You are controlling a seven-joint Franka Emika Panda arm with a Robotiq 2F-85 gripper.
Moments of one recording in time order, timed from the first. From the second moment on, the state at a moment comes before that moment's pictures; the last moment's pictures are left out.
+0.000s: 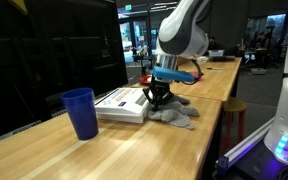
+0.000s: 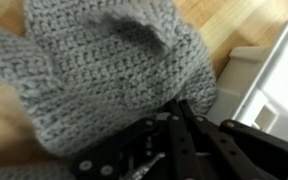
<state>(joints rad) 0.38 -0.09 0.39 -2.65 0.60 2.74 0.57</state>
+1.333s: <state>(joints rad) 0.15 -0.16 0.27 -2.77 0.32 2.89 0.82</state>
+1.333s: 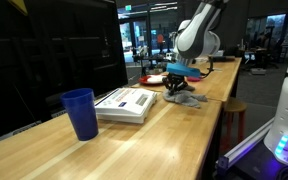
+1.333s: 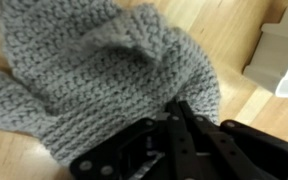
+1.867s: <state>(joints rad) 0.15 -0.16 0.24 -2.77 0.32 2.89 0.80</state>
